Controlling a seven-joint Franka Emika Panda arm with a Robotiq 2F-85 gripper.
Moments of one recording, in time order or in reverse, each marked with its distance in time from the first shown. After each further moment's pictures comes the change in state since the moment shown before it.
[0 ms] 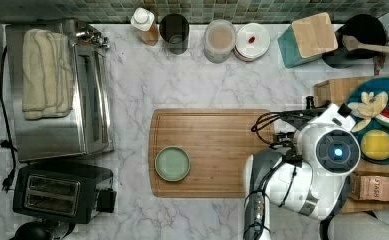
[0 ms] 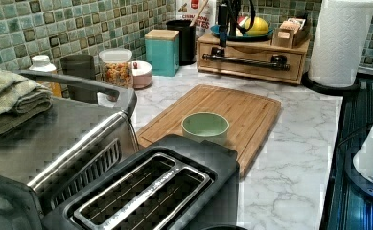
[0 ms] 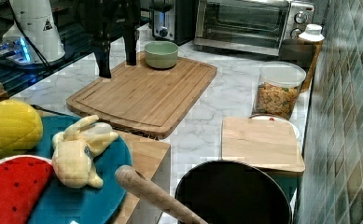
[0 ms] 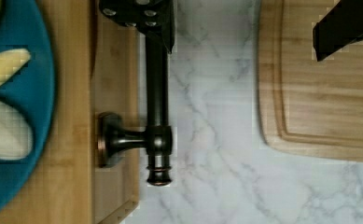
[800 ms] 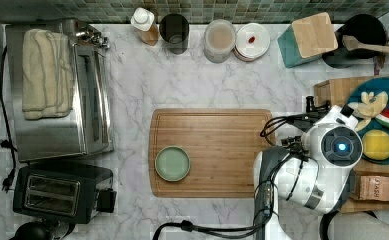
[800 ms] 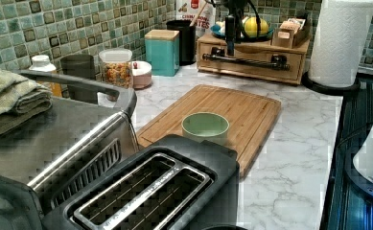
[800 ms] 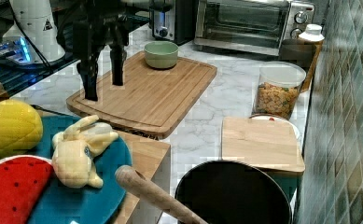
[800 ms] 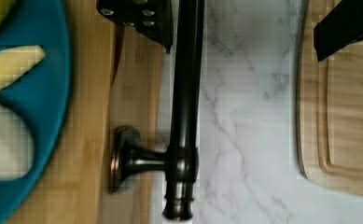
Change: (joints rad) arm -0.026 0.099 -0.022 0.016 -0.042 0.024 -0.089
